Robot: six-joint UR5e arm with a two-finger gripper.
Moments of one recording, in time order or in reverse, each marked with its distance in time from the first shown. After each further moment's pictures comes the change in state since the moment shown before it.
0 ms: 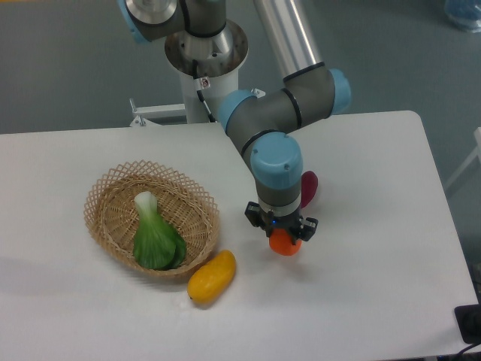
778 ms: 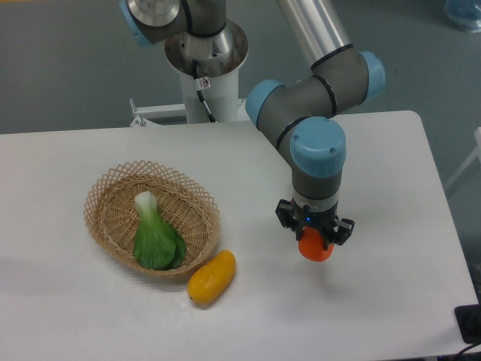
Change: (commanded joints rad) arm 0.045 -0.012 0.107 -0.063 -0.032 0.160
